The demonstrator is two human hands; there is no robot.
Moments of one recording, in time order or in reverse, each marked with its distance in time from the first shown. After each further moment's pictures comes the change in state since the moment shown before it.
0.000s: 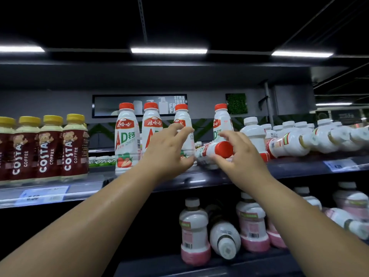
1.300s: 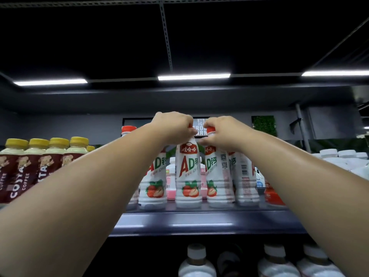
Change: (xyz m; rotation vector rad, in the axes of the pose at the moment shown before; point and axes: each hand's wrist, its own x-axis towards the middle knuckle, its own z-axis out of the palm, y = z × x) left_hand 0.146 -0.041 -0.016 0.372 -0.194 -0.206; right_hand 0.183 0.020 0.032 -0.251 -0.391 -0.088
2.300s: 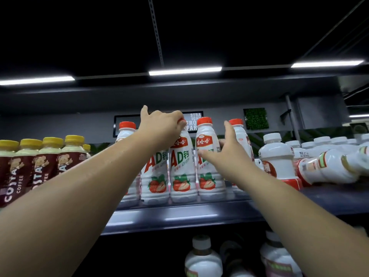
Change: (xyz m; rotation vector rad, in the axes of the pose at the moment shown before) left_hand -0.029 -0.015 0.013 -0.121 0.115 -0.044; right_hand -0.073 -0.017 0.060 0.769 0.155 0.280
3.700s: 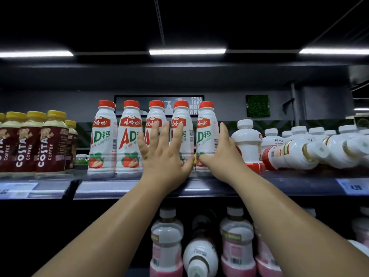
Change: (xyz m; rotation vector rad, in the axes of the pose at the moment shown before) left_hand -0.105 0.101 0.070 0.019 0.183 -0.178; right_hand -0.027 0.051 -0.045 -0.259 -0.007 0.002
